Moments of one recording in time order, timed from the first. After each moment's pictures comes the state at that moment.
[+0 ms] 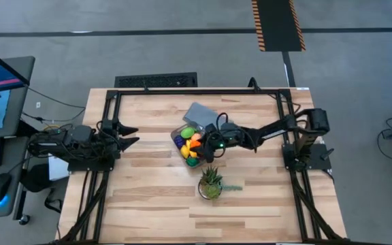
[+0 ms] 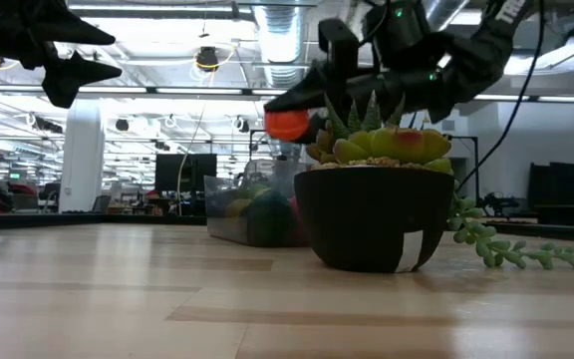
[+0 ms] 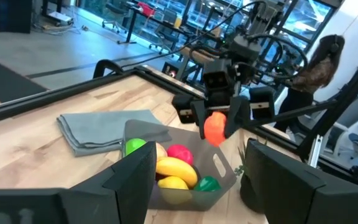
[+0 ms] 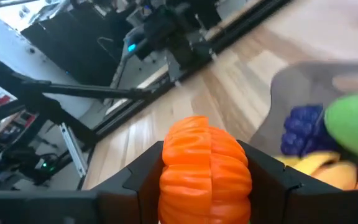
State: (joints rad) left arm -0.10 0.00 0.29 -0.35 -0.33 -0.44; right arm -0.05 1.77 0.76 0.75 -0.16 0.57
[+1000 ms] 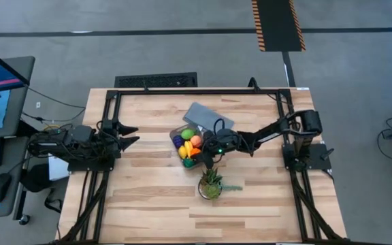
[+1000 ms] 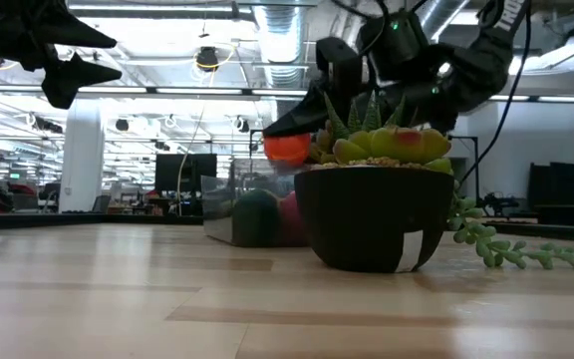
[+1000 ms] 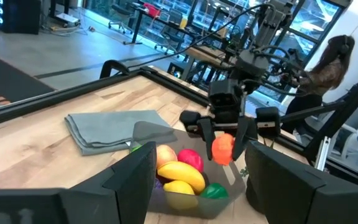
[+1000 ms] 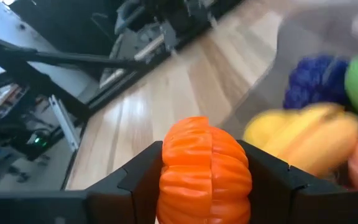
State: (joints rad) left arm -0.10 0.00 0.29 -0.36 -0.35 -0.44; right arm -0.02 1.84 0.76 0.75 -0.18 0.57
